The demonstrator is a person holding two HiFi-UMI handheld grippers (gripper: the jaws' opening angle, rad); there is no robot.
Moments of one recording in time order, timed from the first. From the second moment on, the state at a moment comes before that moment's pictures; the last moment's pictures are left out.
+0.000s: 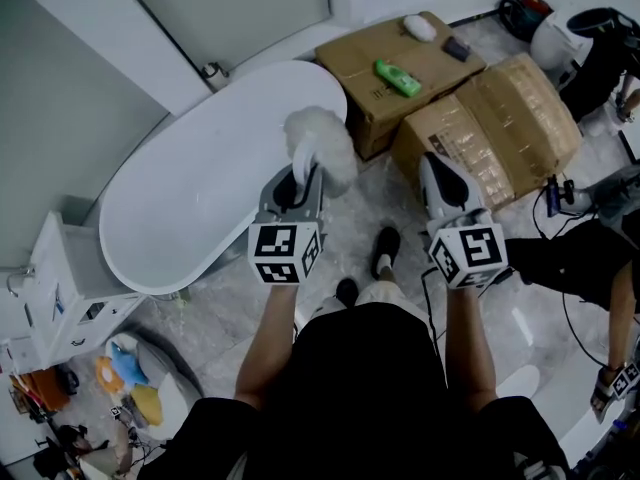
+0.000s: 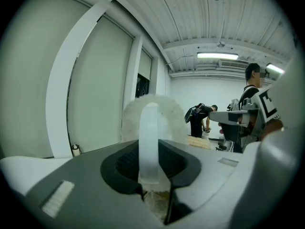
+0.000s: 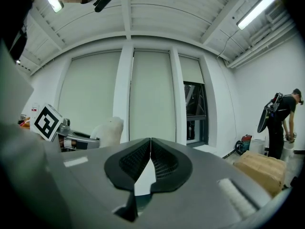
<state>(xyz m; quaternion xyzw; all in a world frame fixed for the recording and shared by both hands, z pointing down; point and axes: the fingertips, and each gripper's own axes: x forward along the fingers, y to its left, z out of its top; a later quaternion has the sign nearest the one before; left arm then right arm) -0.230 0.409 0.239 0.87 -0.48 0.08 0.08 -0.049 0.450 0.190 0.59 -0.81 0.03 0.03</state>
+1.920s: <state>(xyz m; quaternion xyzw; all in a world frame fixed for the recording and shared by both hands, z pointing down) -0.095 0.187 0.238 0.83 -0.54 0.09 0.09 0.091 0.216 0.192 0.54 -0.84 0.06 0.02</state>
